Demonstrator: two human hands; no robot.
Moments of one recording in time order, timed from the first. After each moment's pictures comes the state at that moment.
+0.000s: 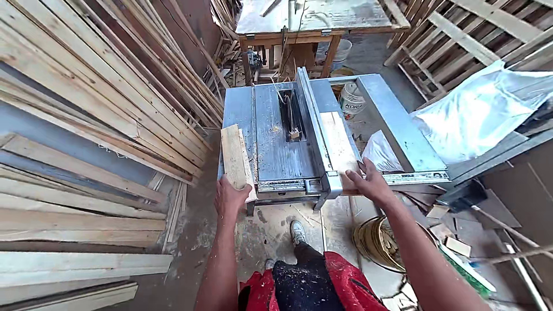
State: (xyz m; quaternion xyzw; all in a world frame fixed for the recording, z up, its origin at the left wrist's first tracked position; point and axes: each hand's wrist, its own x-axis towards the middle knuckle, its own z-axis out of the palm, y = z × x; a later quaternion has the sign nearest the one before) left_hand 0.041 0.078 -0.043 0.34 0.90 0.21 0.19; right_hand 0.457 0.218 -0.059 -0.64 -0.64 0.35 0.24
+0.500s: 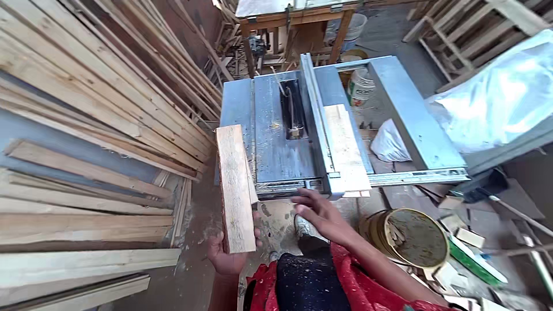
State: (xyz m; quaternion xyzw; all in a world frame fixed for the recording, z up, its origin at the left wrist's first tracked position) left_hand 0.083 -0.004 -0.064 0.13 0.16 0.72 0.66; right_hand 0.344 0.121 -0.039 -0.40 -0.60 0.65 0.26
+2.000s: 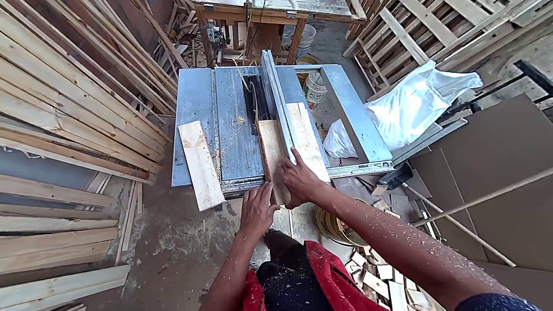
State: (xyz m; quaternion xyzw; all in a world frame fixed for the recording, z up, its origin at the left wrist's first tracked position) left_hand 0.202 0.093 -0.112 0.71 0.65 0.25 0.10; right_hand 0.355 0.222 -0.027 -0.31 -0.92 -0.06 -0.21
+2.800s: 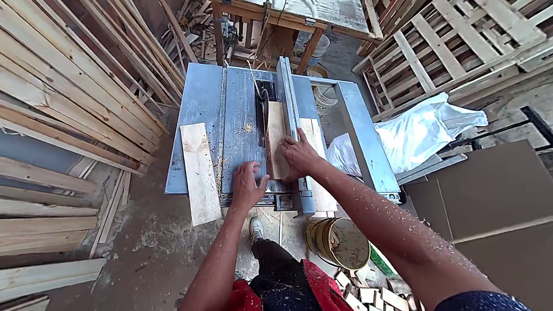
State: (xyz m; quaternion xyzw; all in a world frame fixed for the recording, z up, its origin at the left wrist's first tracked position) left_hand 0.155 0.213 -0.105 0.57 0.69 0.41 0.18; right_hand 0.316 0.368 -0.026 -0.32 -0.92 -0.06 -0.21
